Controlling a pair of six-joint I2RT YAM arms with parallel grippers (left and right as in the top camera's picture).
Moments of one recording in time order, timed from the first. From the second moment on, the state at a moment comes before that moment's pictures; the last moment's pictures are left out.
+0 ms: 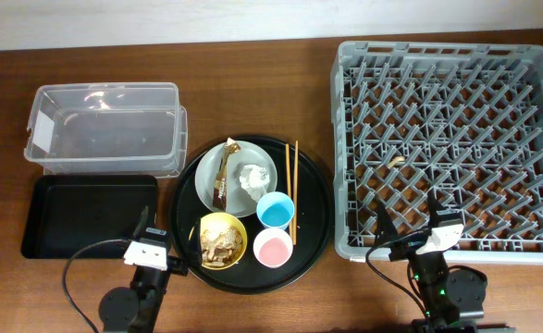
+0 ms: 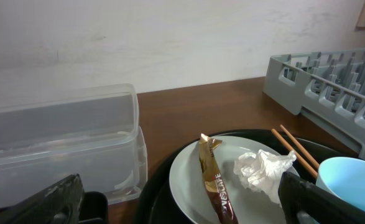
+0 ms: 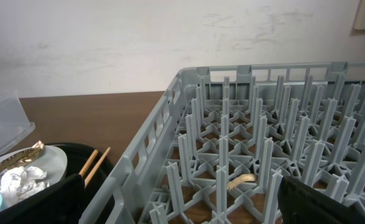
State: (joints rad) left arm -0.05 0.01 0.01 -0.06 0.18 0.04; right arm 0.01 0.01 0.01 -0.07 -0.13 0.11
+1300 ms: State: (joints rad) left arm -0.05 0.02 0.16 -0.02 0.45 0.01; right arm 0.01 0.02 0.29 -0.39 -0.34 0.11
